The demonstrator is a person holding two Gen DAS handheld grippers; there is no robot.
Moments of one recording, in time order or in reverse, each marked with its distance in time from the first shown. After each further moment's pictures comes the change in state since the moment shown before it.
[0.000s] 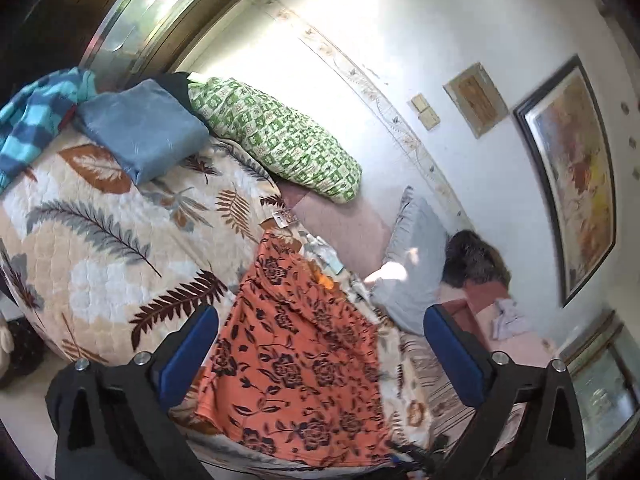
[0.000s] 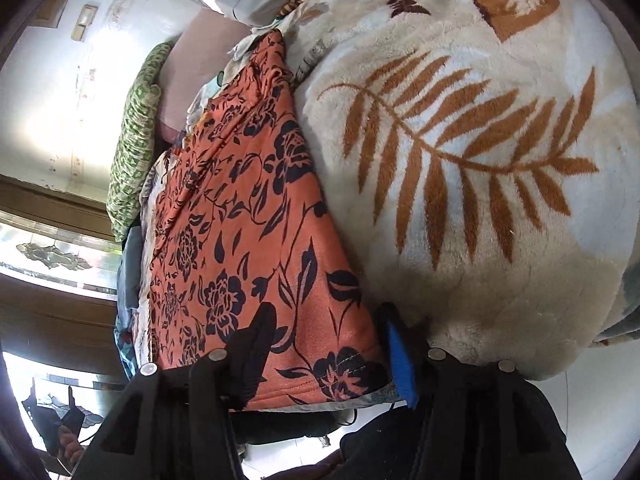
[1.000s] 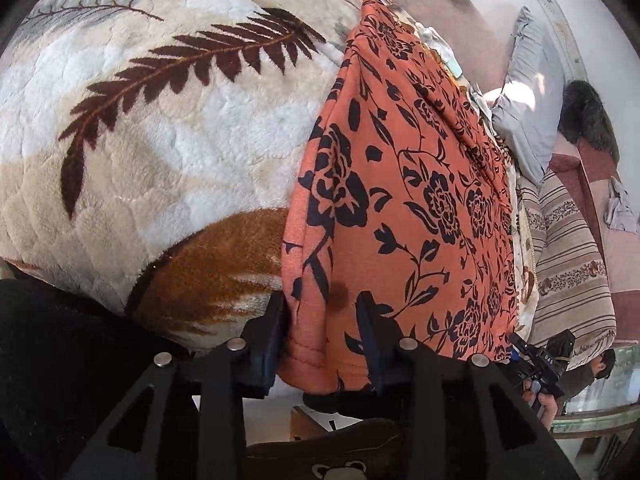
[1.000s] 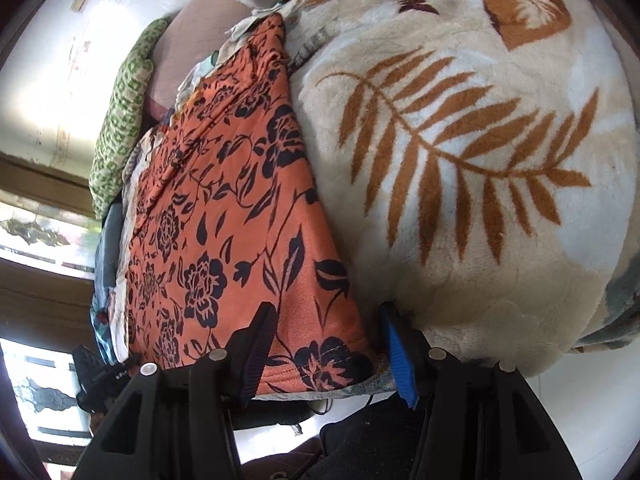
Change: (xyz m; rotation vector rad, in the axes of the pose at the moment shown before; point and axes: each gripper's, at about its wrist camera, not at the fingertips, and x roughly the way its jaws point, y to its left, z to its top) left arm 0.172 0.105 -0.119 -0.014 0.666 0.248; right arm 0.003 0.008 0.000 -0.105 0.064 -0.101
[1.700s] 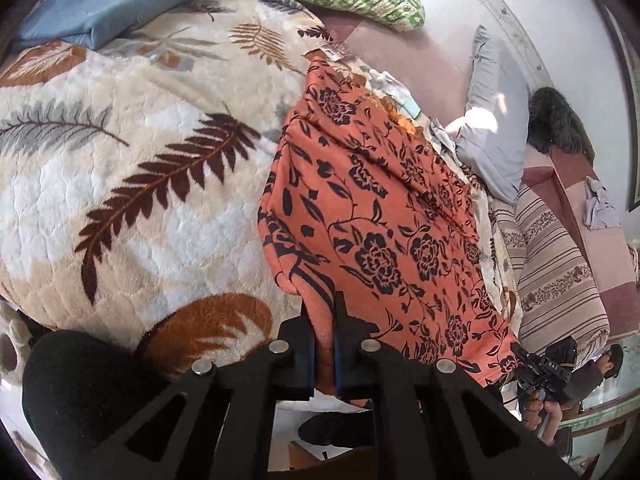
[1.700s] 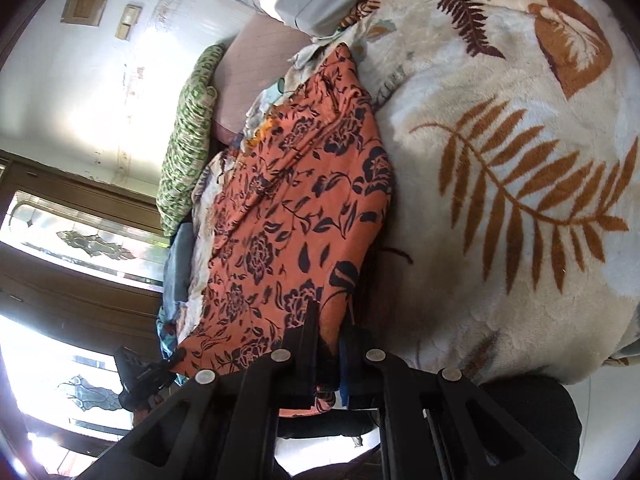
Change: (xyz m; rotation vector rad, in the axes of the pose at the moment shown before) left arm -0.053 -0.053 0.026 0.091 -0.169 -0.041; right arm -0.032 0.029 0.012 0.041 -0.085 0.267
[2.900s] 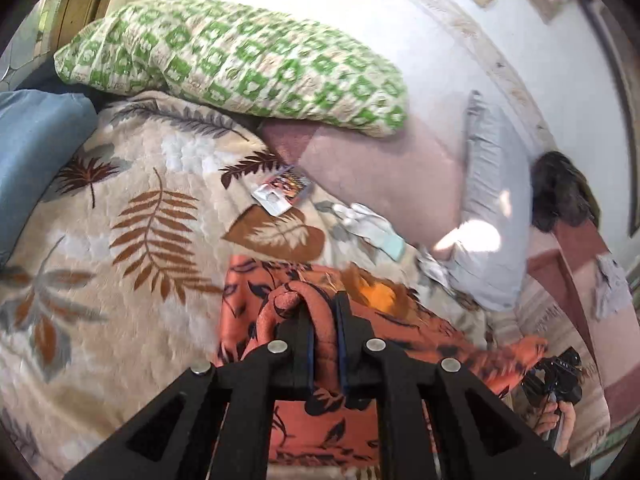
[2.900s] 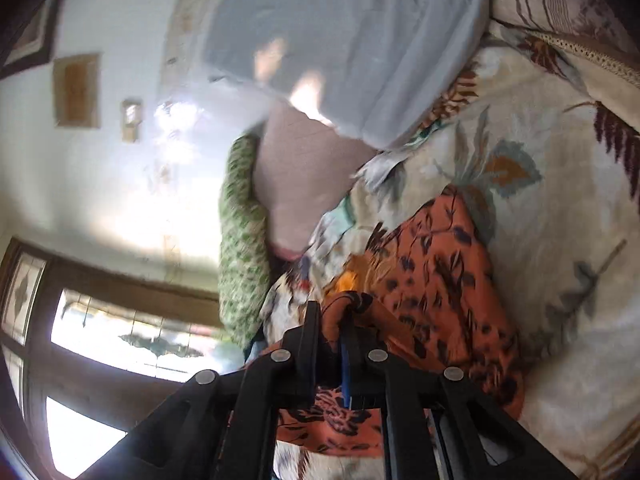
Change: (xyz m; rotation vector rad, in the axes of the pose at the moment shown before) left arm 0.104 -0.079 0.284 0.028 -0.191 0.024; right arm 0.080 0.051 0.286 0.202 -0.140 0.185
